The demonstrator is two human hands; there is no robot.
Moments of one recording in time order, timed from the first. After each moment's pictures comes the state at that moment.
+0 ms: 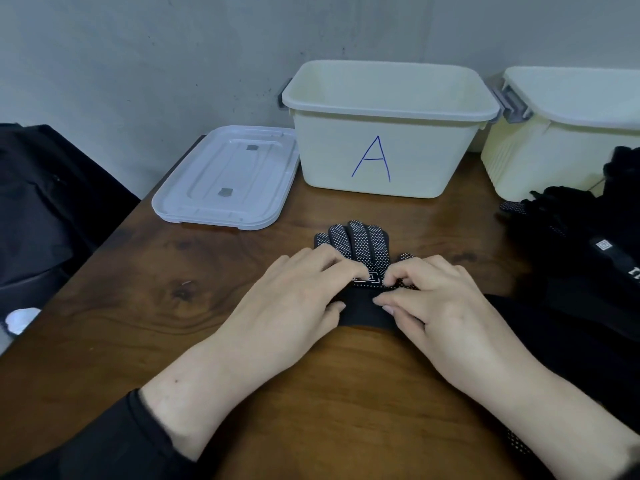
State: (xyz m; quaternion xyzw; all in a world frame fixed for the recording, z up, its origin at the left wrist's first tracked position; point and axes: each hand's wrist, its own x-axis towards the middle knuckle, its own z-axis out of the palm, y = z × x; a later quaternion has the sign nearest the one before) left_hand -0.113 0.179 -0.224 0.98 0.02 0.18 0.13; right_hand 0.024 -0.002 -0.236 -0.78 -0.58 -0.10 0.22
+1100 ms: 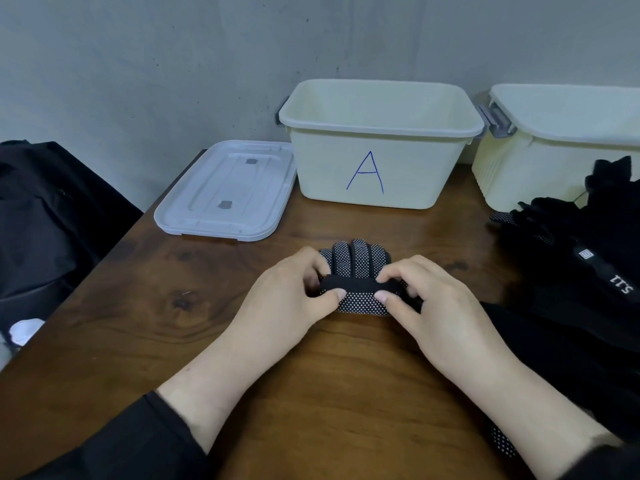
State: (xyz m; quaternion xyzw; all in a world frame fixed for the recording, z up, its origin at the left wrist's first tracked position) left_hand -0.100 0.185 -0.229 0.90 0.22 0.16 0.35; right_hand 0.028 0.004 -0.234 -0.82 -0.46 0.01 0.34
